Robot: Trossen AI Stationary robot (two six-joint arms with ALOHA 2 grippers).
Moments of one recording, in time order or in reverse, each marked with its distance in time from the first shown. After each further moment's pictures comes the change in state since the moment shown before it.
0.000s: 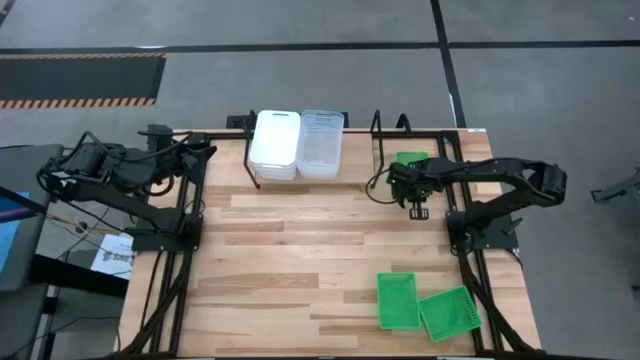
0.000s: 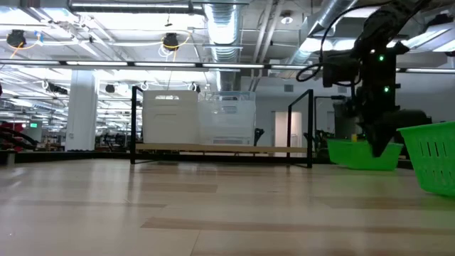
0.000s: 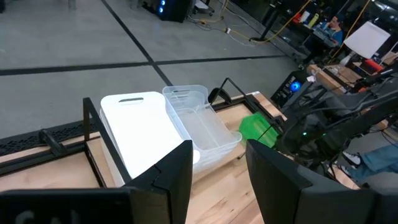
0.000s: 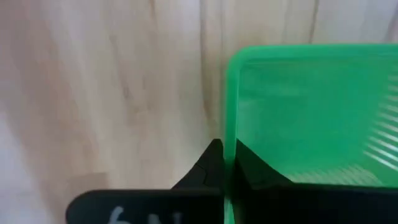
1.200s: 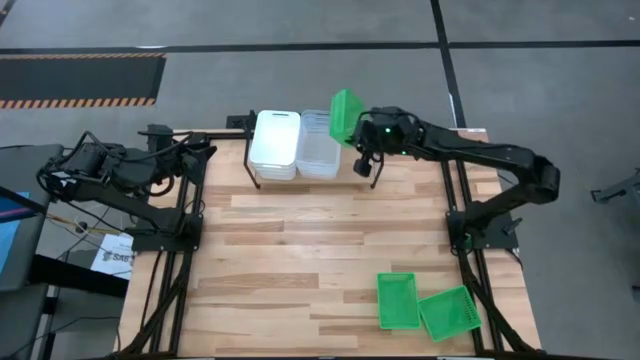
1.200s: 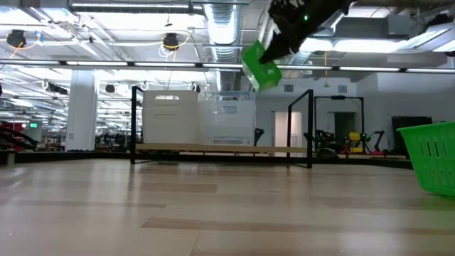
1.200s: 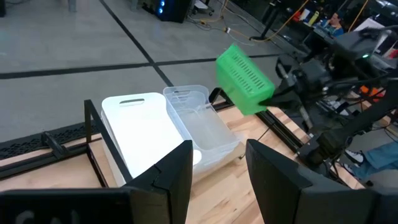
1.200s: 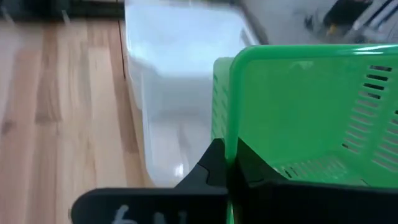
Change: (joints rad) left arm 0.000 0.000 0.000 -0.001 0.000 0.017; right arm 0.000 0.058 0.534 0.495 -0.134 0.119
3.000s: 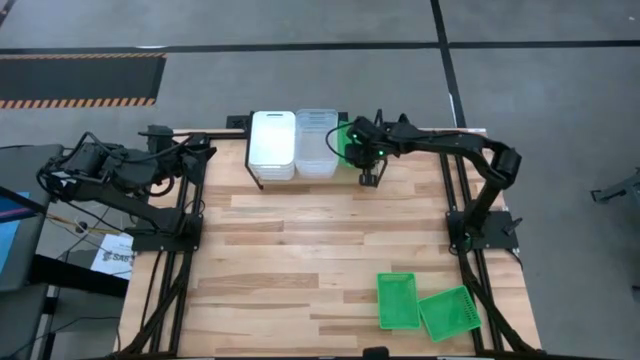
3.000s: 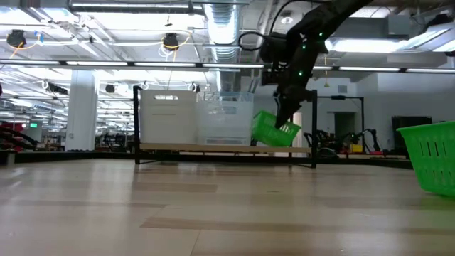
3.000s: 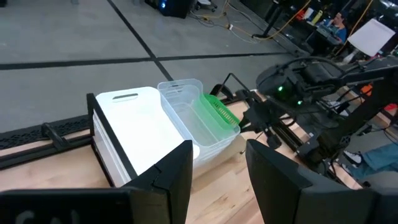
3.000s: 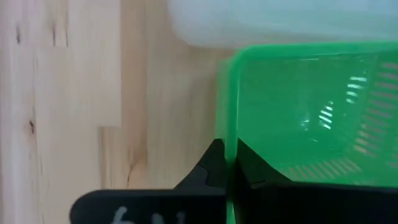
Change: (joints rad) left arm 0.000 0.000 0.000 -0.026 0.006 -0.047; right arm -0.100 0.332 0.056 -0.309 -0.072 -0.302
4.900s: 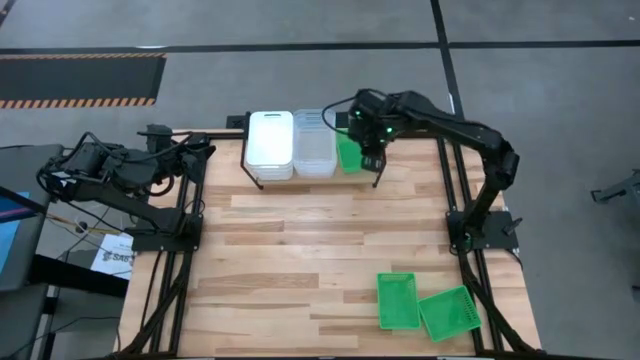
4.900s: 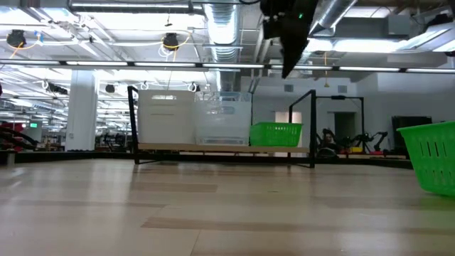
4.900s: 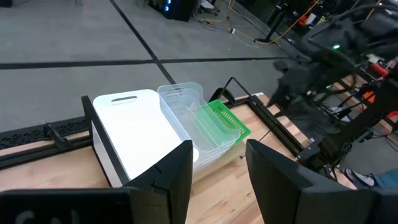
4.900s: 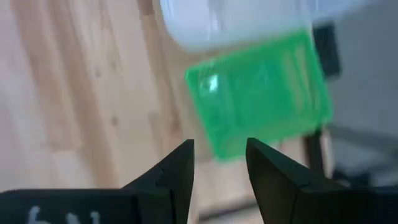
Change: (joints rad) left arm 0.000 0.000 0.000 0.000 -0.018 -0.016; right arm 0.036 0.004 0.535 -0.618 0.018 0.260
